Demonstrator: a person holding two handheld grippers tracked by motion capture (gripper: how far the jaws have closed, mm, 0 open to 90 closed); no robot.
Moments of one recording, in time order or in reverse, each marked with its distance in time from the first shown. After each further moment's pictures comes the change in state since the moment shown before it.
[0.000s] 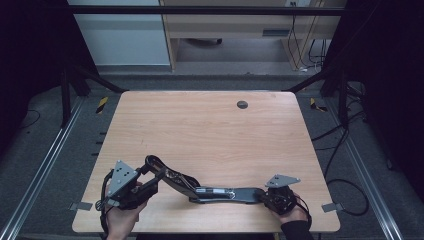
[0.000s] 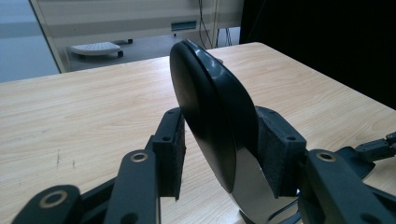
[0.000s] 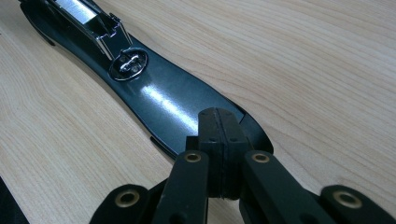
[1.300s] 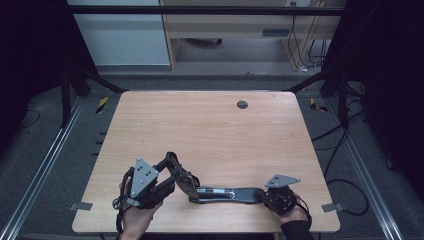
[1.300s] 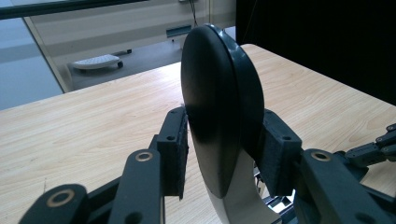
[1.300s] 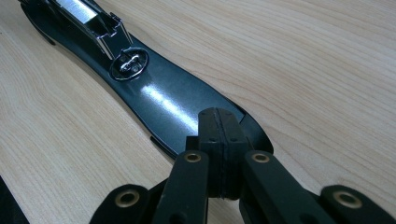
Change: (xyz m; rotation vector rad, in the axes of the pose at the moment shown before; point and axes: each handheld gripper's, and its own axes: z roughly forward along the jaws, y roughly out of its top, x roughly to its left) left arm -0.039 0.019 0.013 0.001 0.009 0.095; right arm 0.000 0.000 0.000 -0.003 0.006 -0.007
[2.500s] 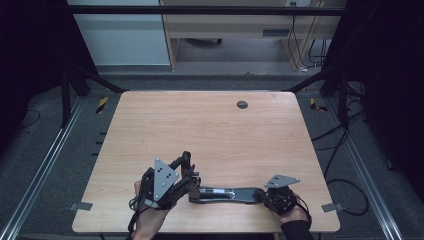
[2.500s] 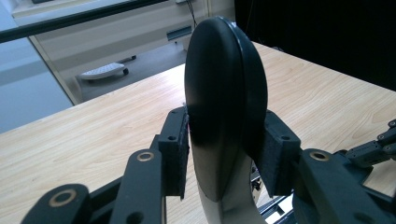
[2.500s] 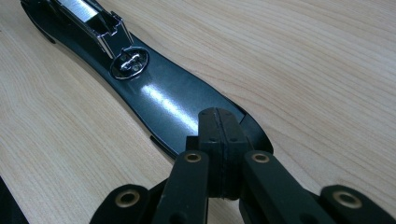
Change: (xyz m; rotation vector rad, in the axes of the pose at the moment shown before) left arm -0.031 0.011 0.013 0.013 0.028 0.101; right arm 0.001 0.000 0.000 0.002 -0.002 -0.006
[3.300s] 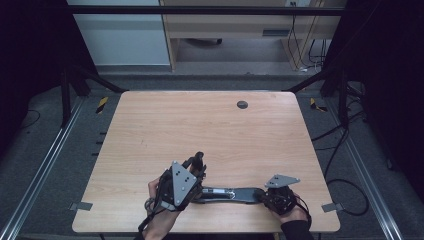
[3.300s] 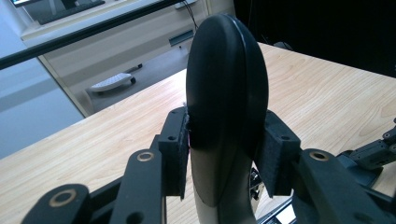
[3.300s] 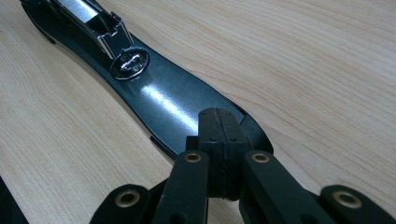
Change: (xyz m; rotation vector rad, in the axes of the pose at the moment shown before) left arm -0.028 0.007 0.013 -0.006 0.033 0.101; right arm -0.001 0.000 0.001 -0.003 0.000 -0.006
